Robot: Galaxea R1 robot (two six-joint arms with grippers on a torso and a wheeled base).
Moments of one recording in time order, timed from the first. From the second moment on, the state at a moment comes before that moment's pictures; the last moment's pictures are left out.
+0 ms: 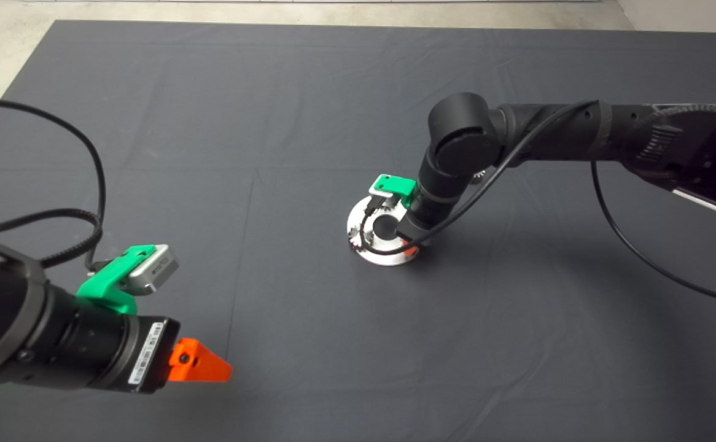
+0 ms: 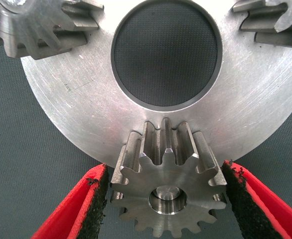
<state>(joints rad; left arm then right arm) -0.57 1.97 -0.38 0.05 1.23 -1.49 0.32 2.81 -1.30 -0.31 -1.53 0.57</state>
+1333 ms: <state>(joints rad) -0.57 1.97 -0.38 0.05 1.23 -1.49 0.31 2.81 -1.28 -0.34 -1.54 0.57</state>
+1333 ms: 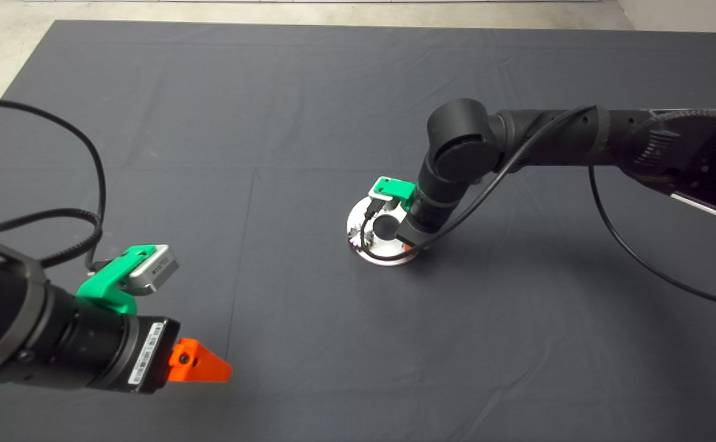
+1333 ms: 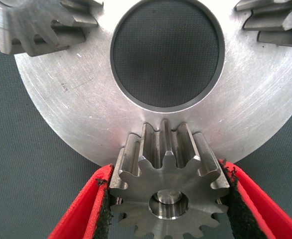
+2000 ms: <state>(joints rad) -0.57 1.97 -0.38 0.05 1.23 -1.49 0.30 2.81 -1.27 -0.35 -1.54 0.60</state>
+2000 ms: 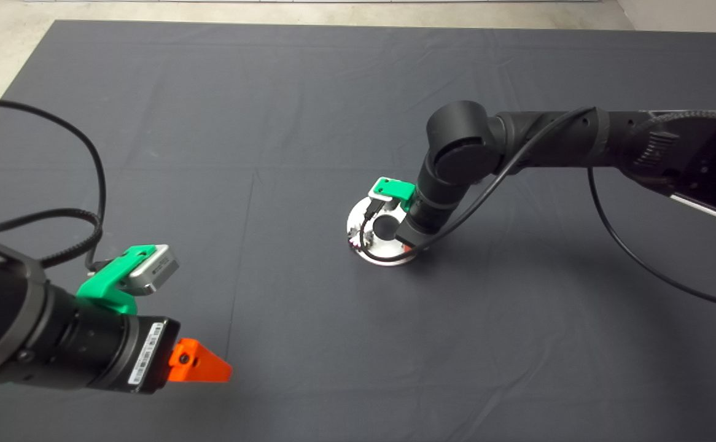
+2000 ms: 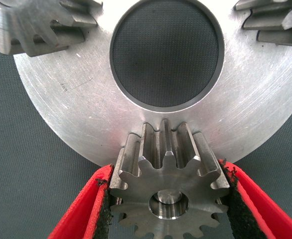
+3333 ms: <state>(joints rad) -0.57 1.96 -0.38 0.05 1.23 -1.49 0.39 2.81 -1.29 -0.35 -1.53 0.61</state>
